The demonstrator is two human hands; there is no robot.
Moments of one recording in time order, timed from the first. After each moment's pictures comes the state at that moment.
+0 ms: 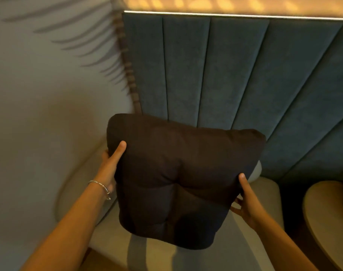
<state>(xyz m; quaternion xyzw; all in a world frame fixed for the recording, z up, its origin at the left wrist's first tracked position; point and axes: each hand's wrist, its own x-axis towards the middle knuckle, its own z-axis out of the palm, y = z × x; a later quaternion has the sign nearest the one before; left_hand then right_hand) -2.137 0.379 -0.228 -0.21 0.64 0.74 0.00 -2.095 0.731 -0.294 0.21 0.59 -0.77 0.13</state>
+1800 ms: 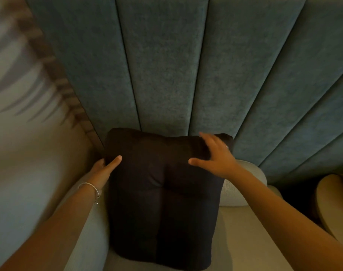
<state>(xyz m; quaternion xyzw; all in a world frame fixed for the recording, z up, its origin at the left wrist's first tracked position) -2.512 0.323 -0.338 -0.16 0.80 0.55 0.17 -2.433 0.654 -0.284 0.04 0.95 -0.29 -0.04</state>
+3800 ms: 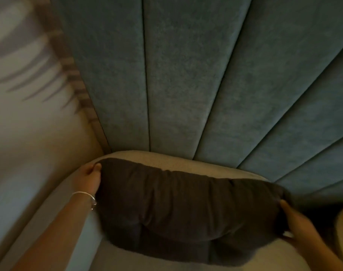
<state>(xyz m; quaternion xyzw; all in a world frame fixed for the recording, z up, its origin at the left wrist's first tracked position) -2.520 0.311 -0.399 -0.26 0.83 0.50 -0.03 -2.356 0.751 -0.399 0.49 0.66 -0.57 -0.02</state>
